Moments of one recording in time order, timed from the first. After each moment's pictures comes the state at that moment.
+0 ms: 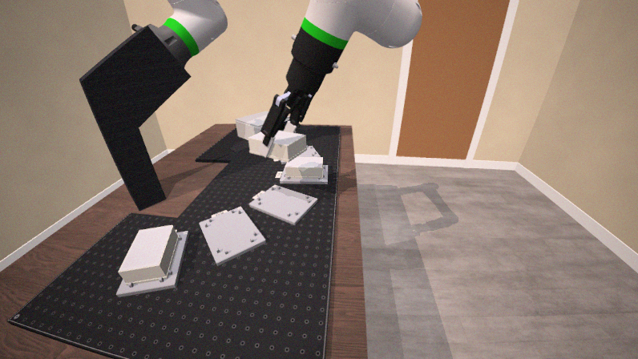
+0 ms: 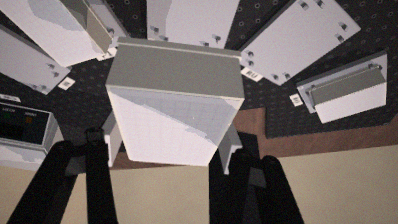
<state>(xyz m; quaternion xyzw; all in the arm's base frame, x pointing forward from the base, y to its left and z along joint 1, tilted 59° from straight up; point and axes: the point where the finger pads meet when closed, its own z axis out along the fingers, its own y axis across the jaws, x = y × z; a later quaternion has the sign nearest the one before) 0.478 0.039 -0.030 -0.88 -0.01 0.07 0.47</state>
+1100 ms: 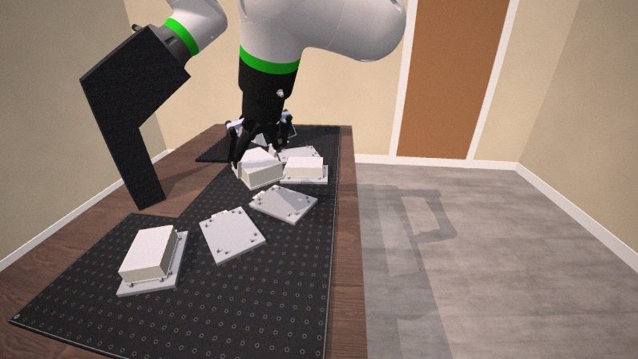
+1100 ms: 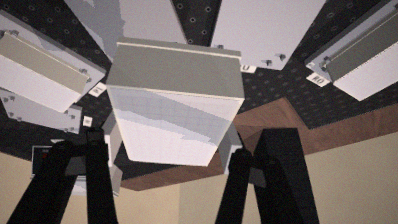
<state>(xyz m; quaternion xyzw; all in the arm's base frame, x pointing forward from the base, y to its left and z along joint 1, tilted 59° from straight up) 0.477 0.025 -0.114 -0.81 0.15 0.15 0.54</state>
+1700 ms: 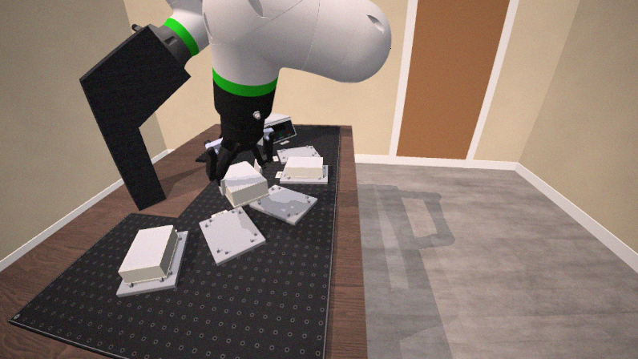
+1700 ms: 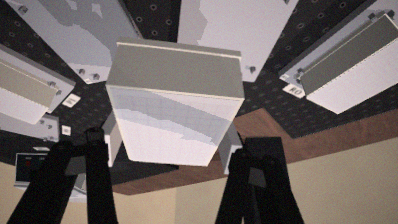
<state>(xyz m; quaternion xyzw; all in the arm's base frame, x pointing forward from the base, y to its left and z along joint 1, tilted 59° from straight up) 0.475 0.022 -0.167 -0.81 0.15 0.15 0.54</state>
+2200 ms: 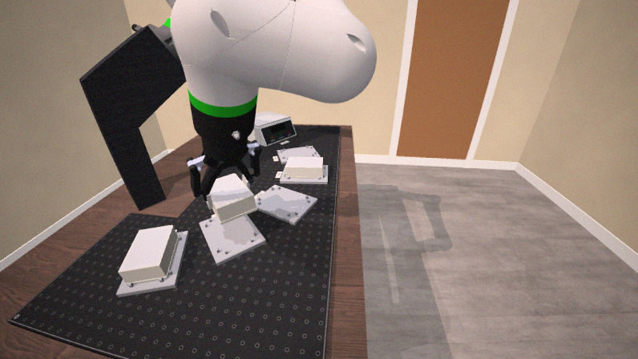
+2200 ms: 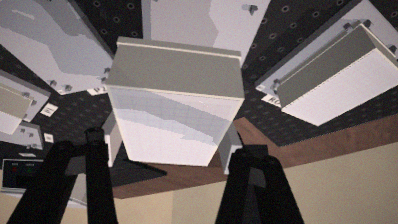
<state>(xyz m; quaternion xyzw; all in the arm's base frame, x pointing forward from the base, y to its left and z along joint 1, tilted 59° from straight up) 0.473 0.019 -0.211 -0.81 0.15 0.15 0.54</state>
